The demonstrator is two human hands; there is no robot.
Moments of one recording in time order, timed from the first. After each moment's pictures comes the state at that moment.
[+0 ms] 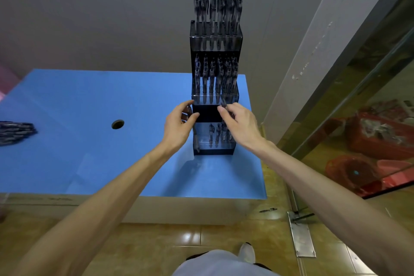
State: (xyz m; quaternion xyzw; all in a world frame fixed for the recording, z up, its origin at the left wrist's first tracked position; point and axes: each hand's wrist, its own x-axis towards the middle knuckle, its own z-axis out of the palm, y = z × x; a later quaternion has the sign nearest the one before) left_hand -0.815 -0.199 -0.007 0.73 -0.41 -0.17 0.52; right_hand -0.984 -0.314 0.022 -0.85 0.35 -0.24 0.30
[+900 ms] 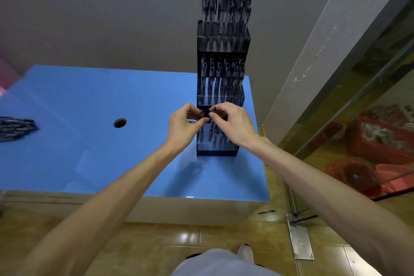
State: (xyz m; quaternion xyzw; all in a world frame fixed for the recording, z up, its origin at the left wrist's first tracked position) left_hand -0.817 -0.200 -0.005 0.73 -0.39 -0.17 0.53; right_hand -0.955 -0.314 0.016 -0.88 0.29 -0.24 0.27
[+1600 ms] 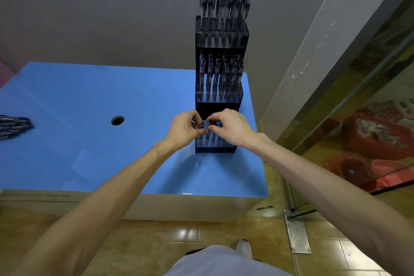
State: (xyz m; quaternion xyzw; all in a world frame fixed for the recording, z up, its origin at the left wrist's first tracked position) left_hand -0.804 -0.204 -0.022 0.78 -0.49 -0.19 0.33; right_hand -0.957 -0.317 0.009 -0.95 0.25 -0.08 0.18
